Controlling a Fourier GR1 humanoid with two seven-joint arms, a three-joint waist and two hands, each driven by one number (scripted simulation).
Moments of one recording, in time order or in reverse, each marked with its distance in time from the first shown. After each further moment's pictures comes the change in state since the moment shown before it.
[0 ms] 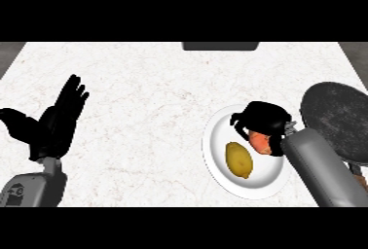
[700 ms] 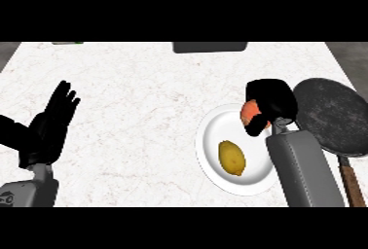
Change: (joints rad) left arm 0.047 0.013 0.034 -0.020 0.012 0.001 0.013; right arm 0.034 0.270 -0.301 -0.253 0.064 -0.044 0.893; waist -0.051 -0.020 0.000
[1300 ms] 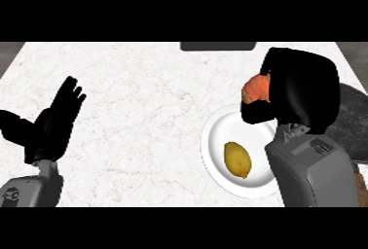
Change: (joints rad) left arm -0.029 -0.016 -0.017 -0.007 -0.011 -0.007 0.012; right arm -0.137 0.043 0.120 -0.460 0.083 0.226 0.488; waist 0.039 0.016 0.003
